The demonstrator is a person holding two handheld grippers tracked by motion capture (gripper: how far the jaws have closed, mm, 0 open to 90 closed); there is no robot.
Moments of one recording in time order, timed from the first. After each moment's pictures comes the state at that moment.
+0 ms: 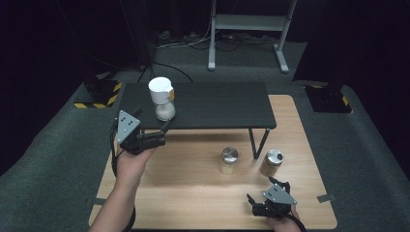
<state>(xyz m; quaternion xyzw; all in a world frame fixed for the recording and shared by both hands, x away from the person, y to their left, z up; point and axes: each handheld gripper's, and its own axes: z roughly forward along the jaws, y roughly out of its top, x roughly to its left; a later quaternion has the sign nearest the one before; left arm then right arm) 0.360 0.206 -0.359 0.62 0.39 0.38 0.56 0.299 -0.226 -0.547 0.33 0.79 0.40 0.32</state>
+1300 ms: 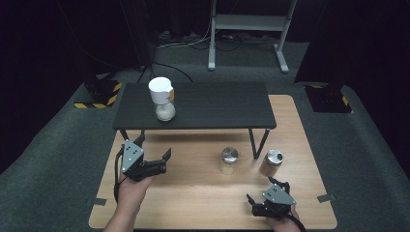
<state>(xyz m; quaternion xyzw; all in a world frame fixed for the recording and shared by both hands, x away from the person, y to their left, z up) 0.323 0.204 -0.429 0.66 0.41 0.35 0.53 0.298 -0.224 -0.547 0.33 0.80 0.40 0.32</state>
